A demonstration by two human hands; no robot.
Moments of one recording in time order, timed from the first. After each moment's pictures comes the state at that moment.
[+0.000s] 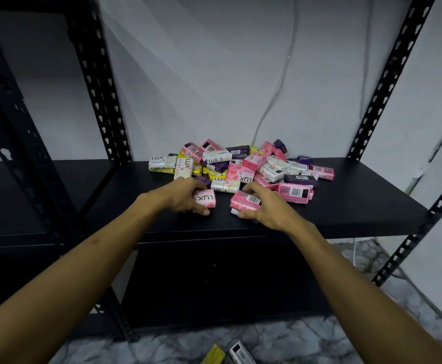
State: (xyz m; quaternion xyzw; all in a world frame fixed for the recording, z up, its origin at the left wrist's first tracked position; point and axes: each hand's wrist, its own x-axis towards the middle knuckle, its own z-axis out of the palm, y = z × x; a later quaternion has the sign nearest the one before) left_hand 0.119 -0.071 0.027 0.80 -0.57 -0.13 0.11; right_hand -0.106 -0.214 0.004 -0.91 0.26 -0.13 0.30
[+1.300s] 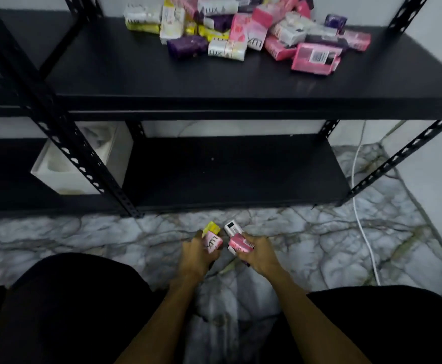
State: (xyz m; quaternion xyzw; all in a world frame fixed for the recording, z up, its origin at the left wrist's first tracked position) left_hand -0.123 0.084 -0.314 0.87 -0.22 -0.30 0.32; right_hand -0.255 -0.051 -0.327 -0.76 0.41 0.00 0.50
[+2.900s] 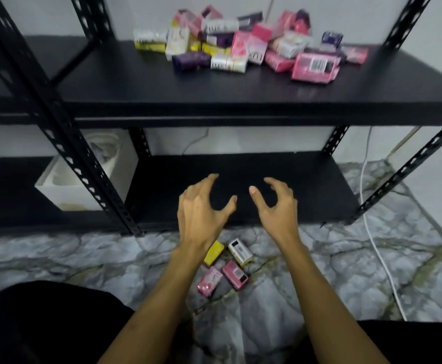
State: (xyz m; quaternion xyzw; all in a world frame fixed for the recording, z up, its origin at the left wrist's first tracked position) left_hand -0.097 0.035 -0.211 0.82 -0.37 0.09 0.42; right_hand -0.208 -0.098 -0.235 -0.78 0.37 -0.36 0.37
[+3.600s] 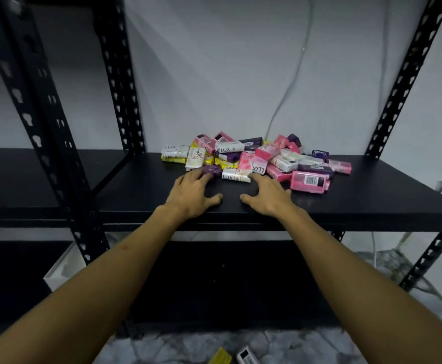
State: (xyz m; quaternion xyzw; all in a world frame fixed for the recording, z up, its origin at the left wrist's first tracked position) left_hand 0.083 -0.054 -0.034 0.86 -0.48 0.10 0.13; right_hand -0.075 -0.197 -0.024 -0.92 0.33 -0.15 0.17
